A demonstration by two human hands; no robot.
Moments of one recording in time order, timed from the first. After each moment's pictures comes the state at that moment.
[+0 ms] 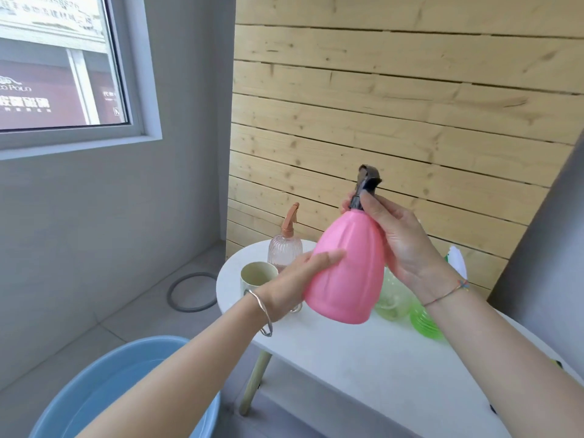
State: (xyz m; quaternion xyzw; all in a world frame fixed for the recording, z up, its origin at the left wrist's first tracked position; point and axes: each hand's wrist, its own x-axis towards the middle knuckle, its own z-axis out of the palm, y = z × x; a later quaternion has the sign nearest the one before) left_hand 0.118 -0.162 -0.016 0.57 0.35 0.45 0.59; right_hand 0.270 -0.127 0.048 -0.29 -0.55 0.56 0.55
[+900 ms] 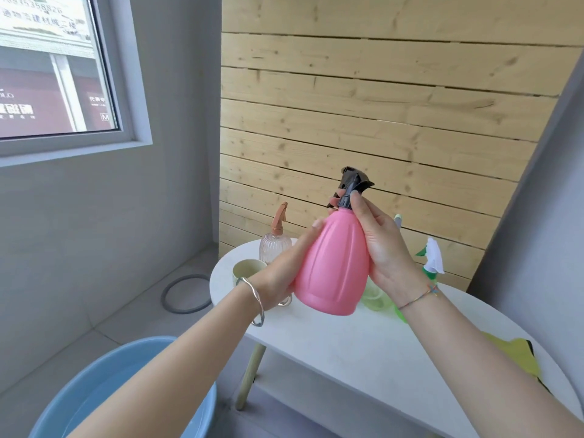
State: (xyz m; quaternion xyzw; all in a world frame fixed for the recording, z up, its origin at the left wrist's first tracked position) left_hand 0.137 -0.181 0.013 0.55 0.39 0.49 0.56; right_hand 0.270 -0.148 0.040 -0.30 -0.51 0.55 0.59
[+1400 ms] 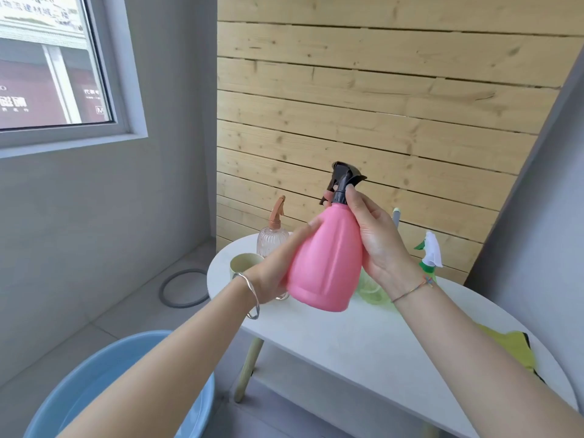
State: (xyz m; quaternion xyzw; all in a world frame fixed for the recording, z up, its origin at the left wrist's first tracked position) left_hand 0.129 -0.182 0.010 0.48 0.38 0.45 0.65; right_hand 0.268 -0.145 0.039 -0.29 -0.49 0.58 0.58
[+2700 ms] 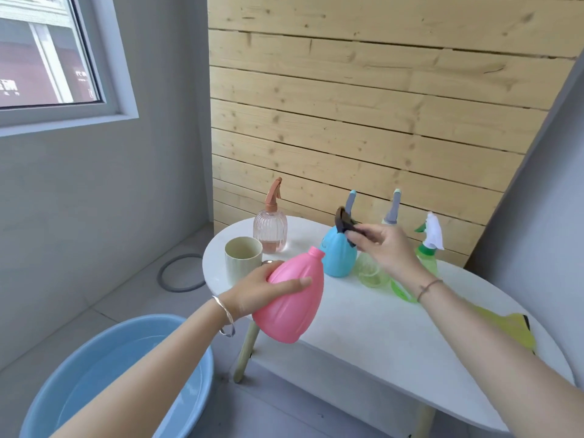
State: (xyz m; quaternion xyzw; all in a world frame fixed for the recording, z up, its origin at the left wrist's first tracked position) left_hand 0.097 -0.174 -0.075 0.60 0.52 0.34 0.50; right_hand 0.336 -0.092 -0.044 -0.48 -0.70 0.31 0.43
